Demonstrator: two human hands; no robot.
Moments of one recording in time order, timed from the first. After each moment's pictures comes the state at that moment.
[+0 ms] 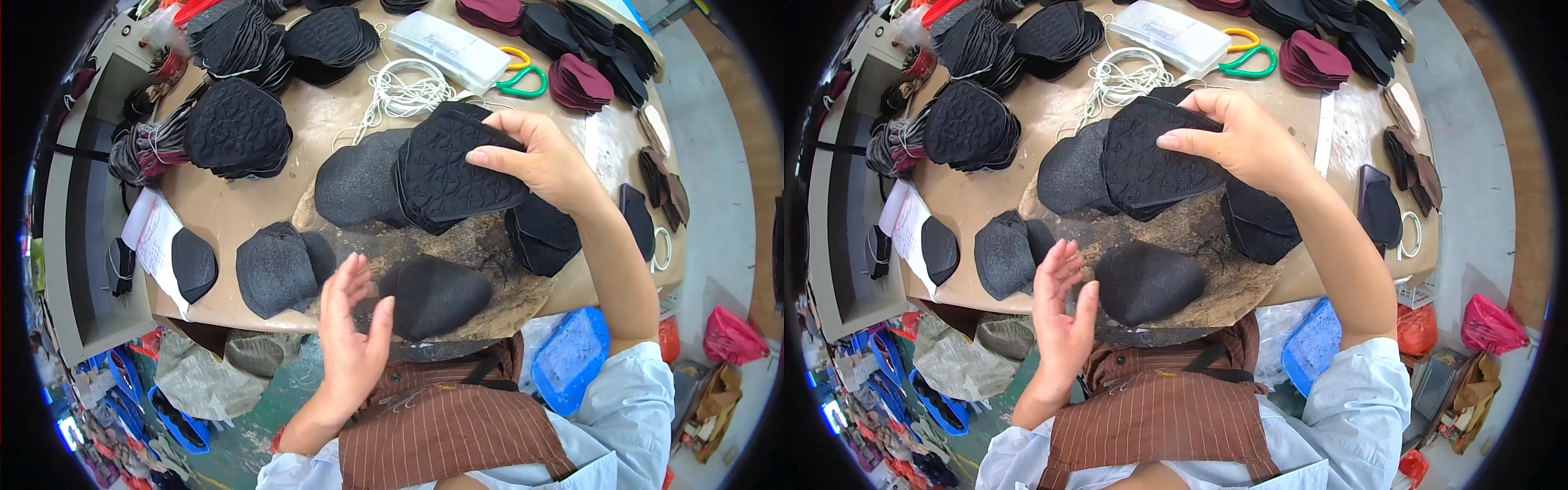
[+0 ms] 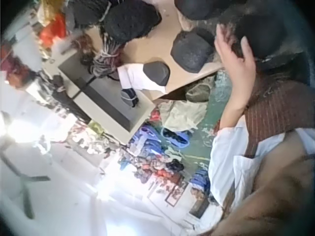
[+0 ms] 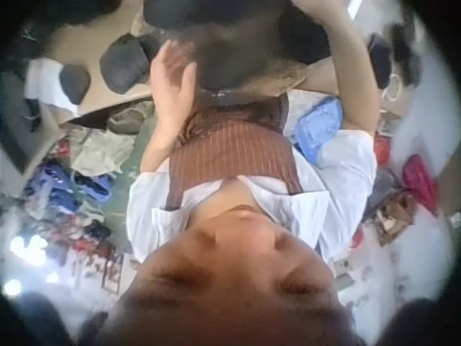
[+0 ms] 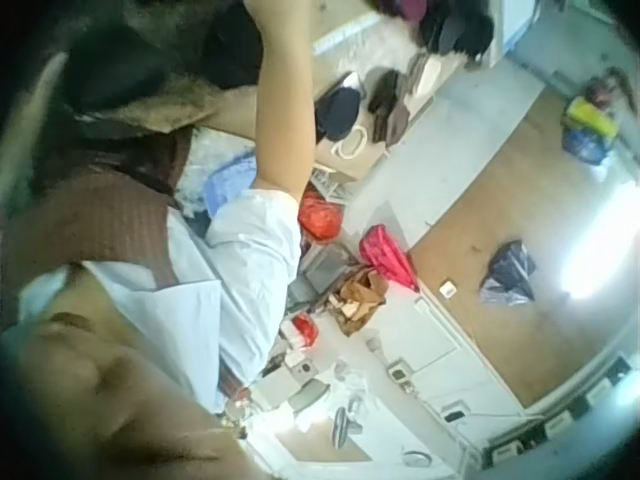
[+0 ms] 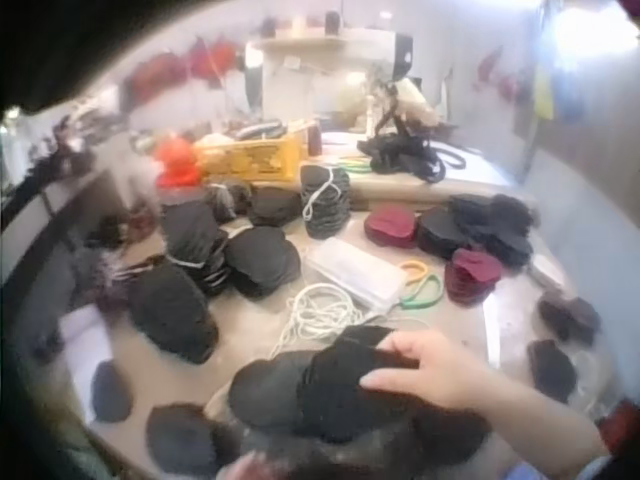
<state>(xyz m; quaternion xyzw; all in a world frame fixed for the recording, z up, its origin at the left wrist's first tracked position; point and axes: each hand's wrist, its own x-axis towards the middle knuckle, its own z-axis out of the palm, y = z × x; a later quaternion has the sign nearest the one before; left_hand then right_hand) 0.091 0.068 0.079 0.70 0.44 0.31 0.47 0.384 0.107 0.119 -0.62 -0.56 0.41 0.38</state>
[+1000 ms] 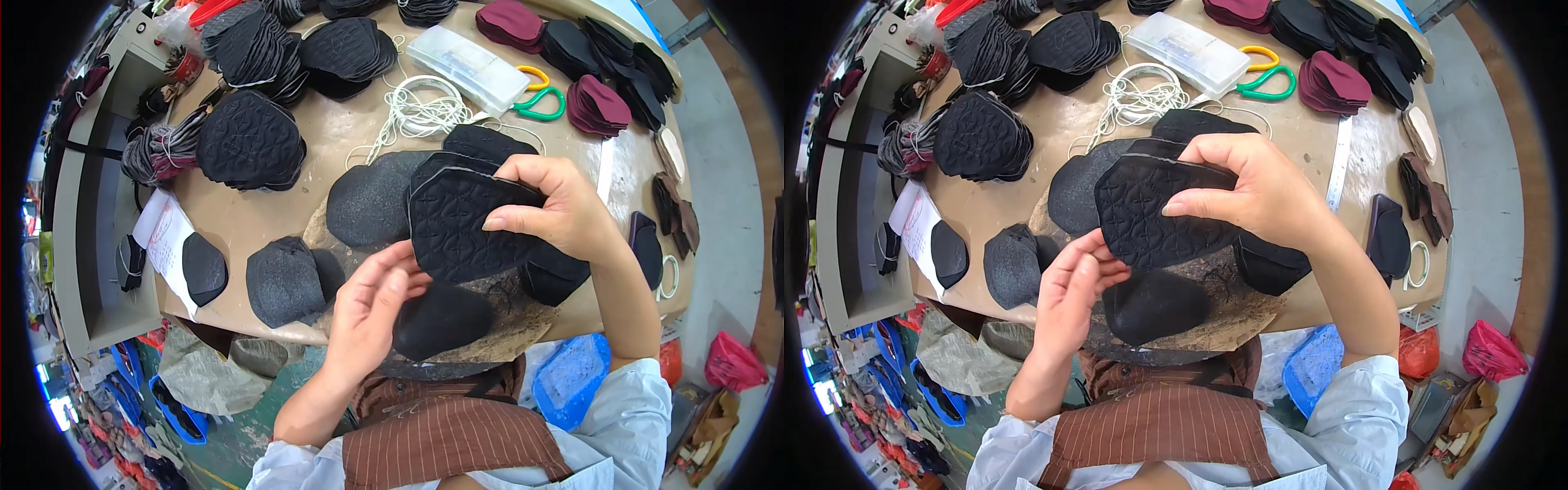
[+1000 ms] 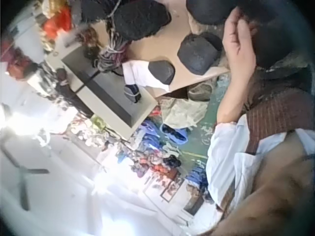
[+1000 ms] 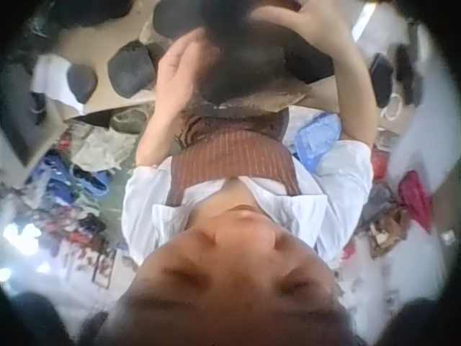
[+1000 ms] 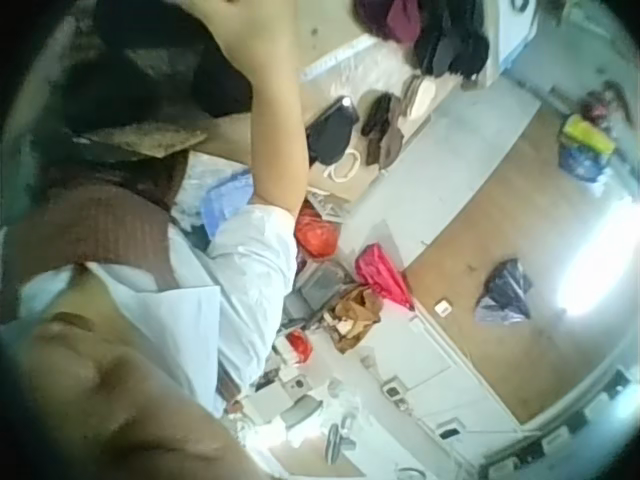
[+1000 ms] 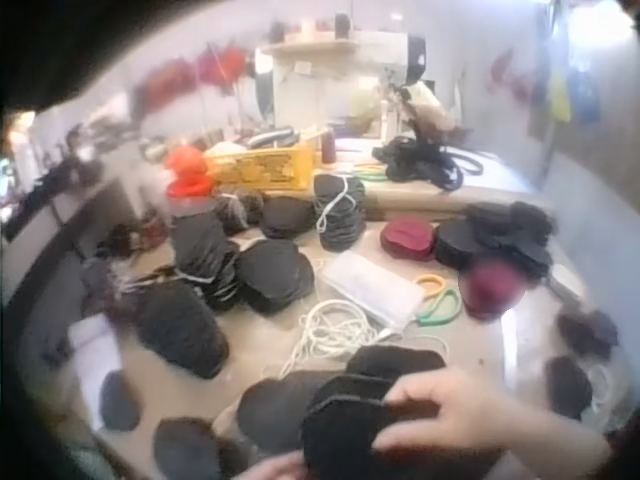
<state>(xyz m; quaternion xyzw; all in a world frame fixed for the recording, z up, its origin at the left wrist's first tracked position) 0.122 0.105 0.091 0.48 0.35 0.30 0.75 0.377 0.100 0.142 -0.55 -0.61 0.43 0.37</state>
